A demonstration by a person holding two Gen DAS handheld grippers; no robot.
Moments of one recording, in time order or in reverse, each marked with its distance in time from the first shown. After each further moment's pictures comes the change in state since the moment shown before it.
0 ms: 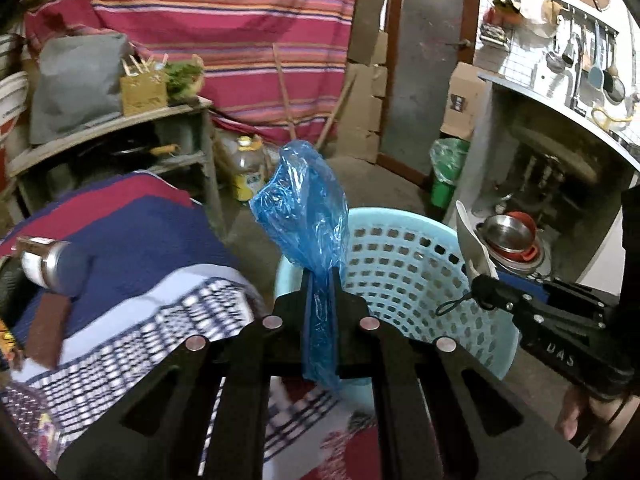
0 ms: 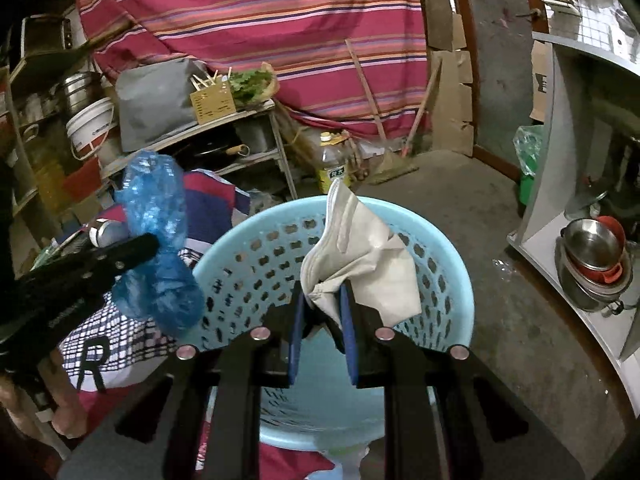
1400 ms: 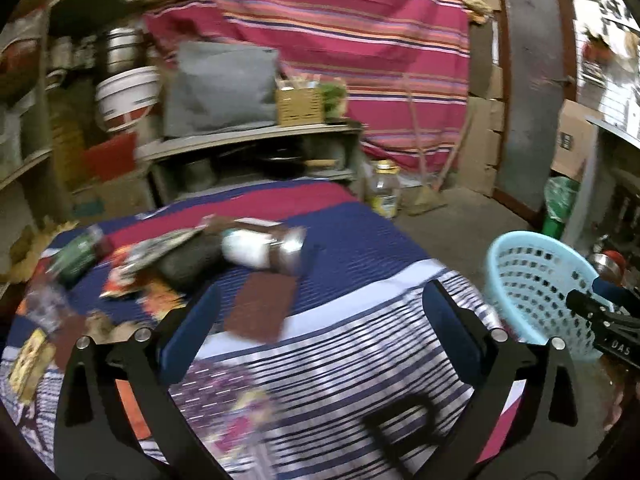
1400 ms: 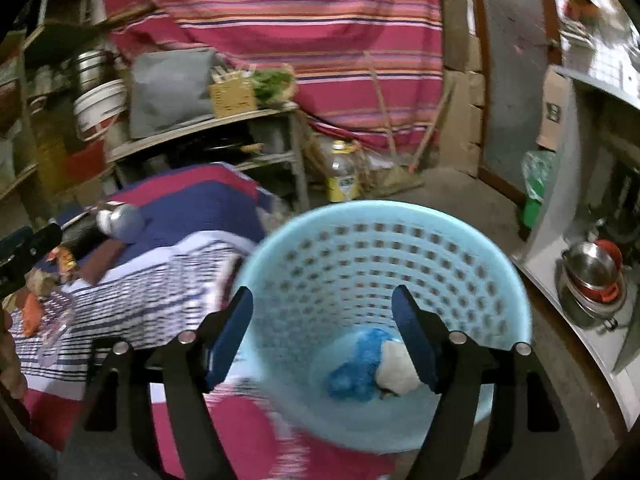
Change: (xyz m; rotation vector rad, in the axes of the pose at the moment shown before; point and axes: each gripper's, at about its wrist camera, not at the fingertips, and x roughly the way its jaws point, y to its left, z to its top) left arm -0.120 0.148 -0.034 -0.132 -0.096 0.427; right arm 0.001 0.088 -0.009 -0.093 -0.038 -0.020
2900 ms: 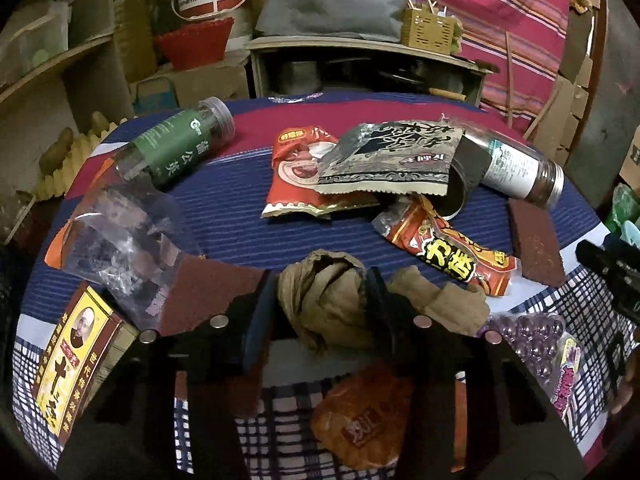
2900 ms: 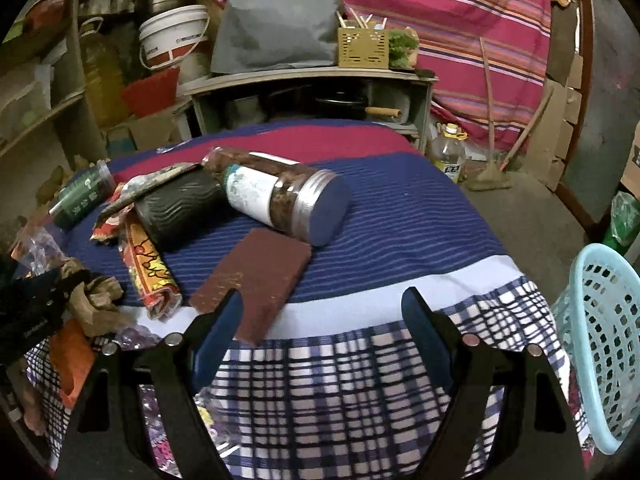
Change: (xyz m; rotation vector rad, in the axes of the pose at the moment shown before) left arm 0.073 0.215 -0.046 -0.170 0.282 0.124; right arm 0.094 0.248 0.013 -0.176 0.148 0.138
